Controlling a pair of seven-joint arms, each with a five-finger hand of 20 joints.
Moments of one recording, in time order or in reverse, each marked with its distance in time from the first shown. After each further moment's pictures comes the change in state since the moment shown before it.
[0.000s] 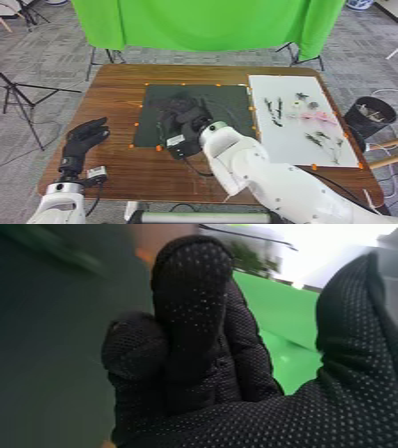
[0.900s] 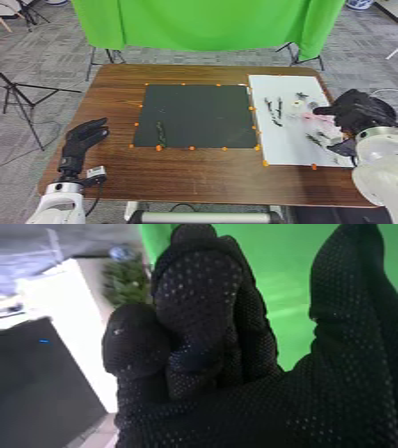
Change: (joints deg) left arm -0.2 -1.3 -1.0 0.2 0.2 -1.7 -0.1; right arm -47.9 23.2 59.6 -8.2 -44.2 -20.7 13.8
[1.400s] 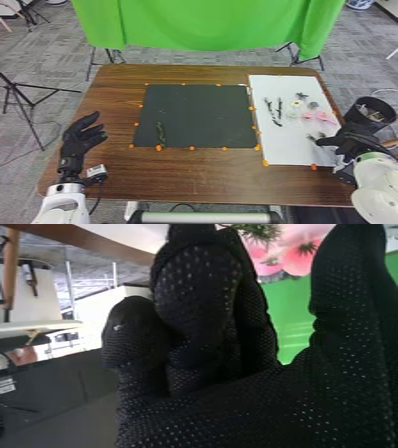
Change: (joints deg) left arm -0.3 0.3 2.0 -0.1 -3.4 5.0 3.8; right arm -6.5 -1.4 0.2 3.4 -1.0 -2.3 2.8
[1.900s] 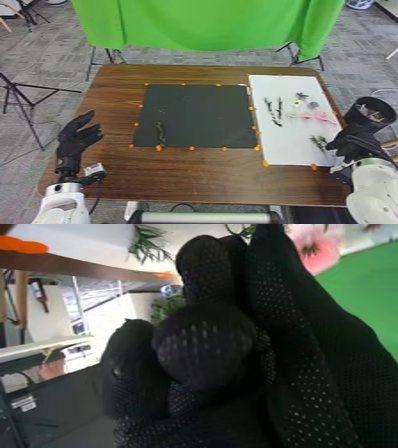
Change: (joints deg) left arm 0.0 0.1 0.1 -0.3 -2.0 1.6 0.2; right arm -1.3 -0.3 -1.8 1.3 -0.1 11.4 -1.2
